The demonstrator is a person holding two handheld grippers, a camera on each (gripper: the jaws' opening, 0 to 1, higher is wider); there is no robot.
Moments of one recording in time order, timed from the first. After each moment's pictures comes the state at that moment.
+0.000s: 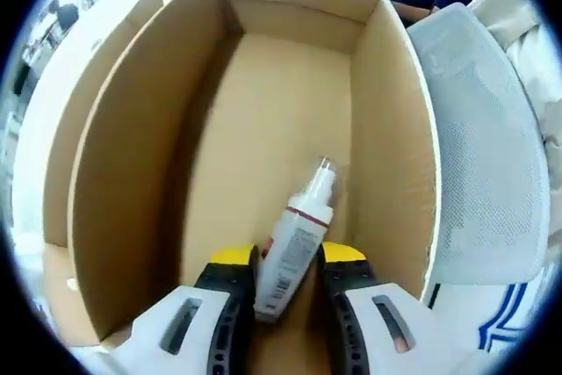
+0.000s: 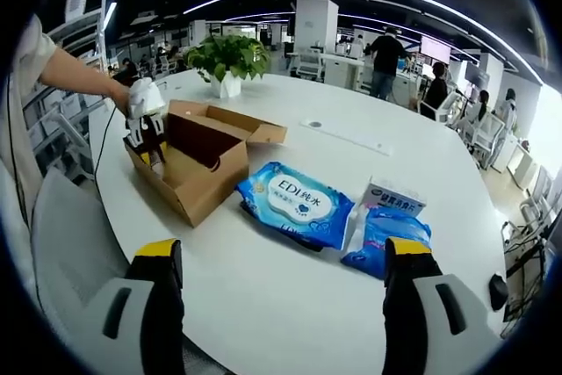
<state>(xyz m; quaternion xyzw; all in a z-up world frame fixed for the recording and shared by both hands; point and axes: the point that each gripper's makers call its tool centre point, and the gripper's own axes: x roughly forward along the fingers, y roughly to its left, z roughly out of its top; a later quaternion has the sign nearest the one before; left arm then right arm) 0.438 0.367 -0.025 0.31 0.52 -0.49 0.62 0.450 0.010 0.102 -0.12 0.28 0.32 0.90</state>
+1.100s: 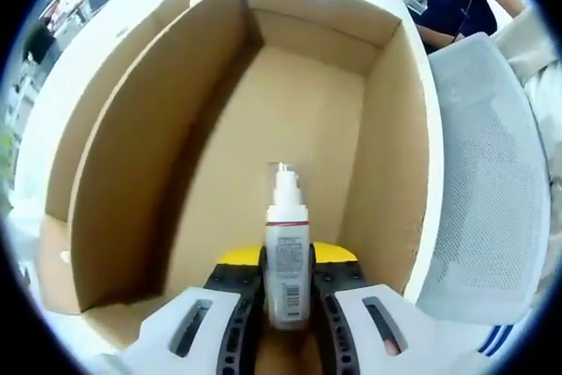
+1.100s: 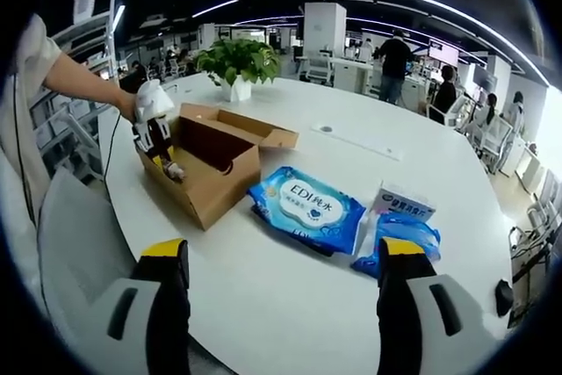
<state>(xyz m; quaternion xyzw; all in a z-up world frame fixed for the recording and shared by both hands) 0.432 0.358 -0.019 0.27 0.54 -0.45 0.66 0.445 0.021 0.105 -0.12 0.27 0.35 0.89</state>
